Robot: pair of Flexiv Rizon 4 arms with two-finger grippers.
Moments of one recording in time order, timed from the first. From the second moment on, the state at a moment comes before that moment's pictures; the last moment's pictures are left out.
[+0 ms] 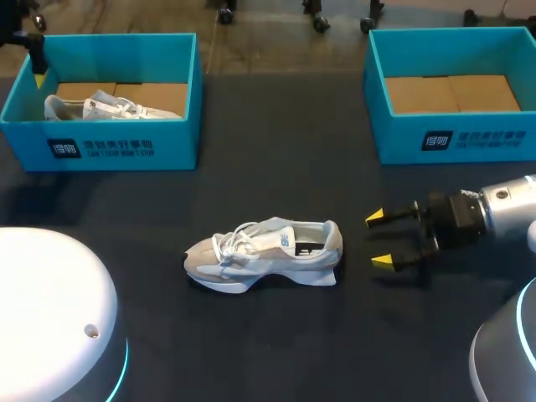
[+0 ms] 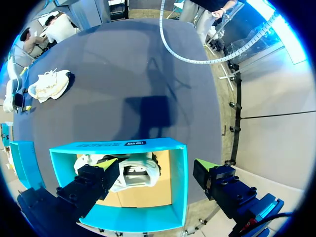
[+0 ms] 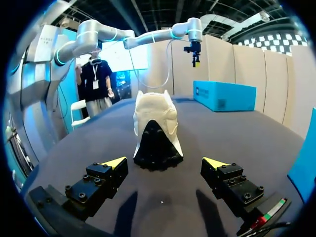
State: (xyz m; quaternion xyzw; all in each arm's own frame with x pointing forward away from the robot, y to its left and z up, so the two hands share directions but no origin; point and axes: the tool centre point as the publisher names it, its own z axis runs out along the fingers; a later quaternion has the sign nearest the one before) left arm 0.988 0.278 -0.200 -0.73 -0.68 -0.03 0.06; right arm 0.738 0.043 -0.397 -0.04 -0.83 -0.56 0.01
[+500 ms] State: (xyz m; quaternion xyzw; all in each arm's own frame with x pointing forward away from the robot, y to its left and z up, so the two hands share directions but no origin) left arm 0.988 0.278 -0.200 -0.73 -0.68 -0.03 0.06; right arm 0.737 0.089 -0.408 -0.01 -0.82 -0.57 0.00
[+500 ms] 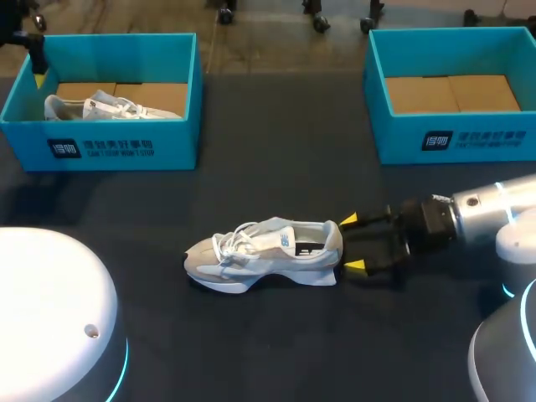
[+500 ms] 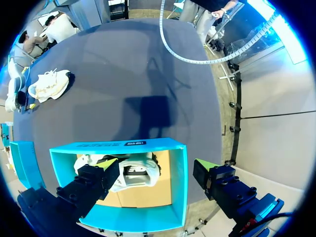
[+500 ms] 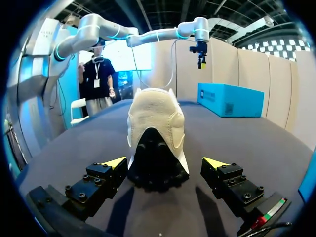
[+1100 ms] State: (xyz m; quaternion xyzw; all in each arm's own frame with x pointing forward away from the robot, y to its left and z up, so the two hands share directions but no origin) left arm 0.988 0.278 -0.200 -0.73 -0.68 -0.03 0.06; right arm 0.731 0.108 -0.406 0.01 -0.81 -0.58 -0.01
